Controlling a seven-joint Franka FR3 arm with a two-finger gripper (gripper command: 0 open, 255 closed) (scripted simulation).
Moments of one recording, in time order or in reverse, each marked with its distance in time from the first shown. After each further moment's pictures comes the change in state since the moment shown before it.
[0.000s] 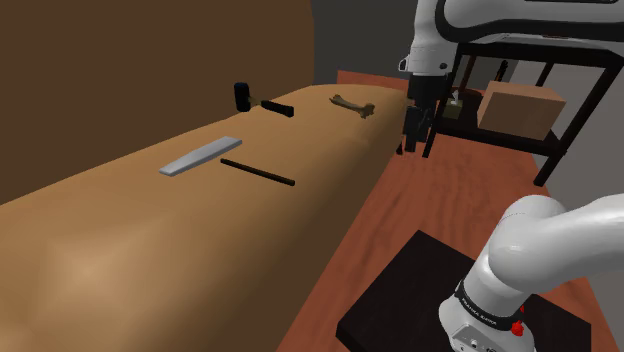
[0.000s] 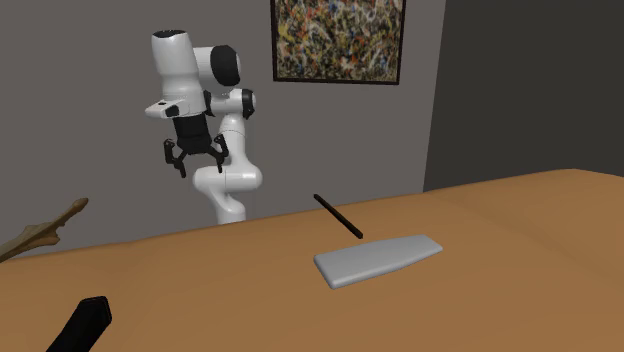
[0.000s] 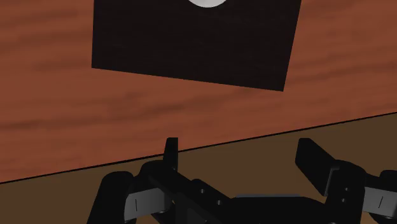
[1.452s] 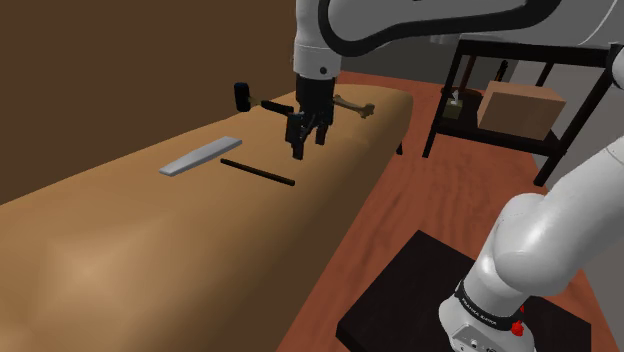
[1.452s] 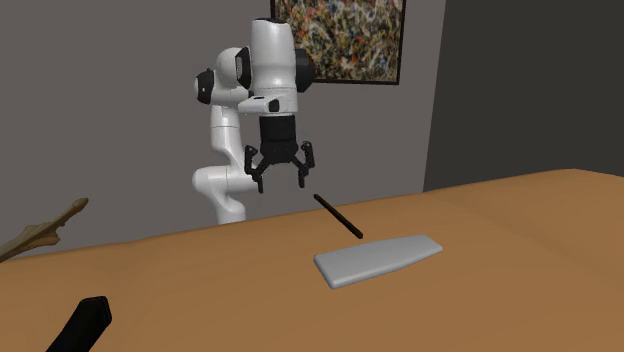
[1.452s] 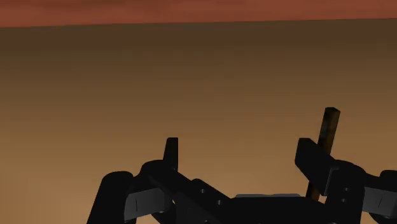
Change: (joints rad) arm 0.115 0.448 0.331 0.319 0.082 0.317 0.298
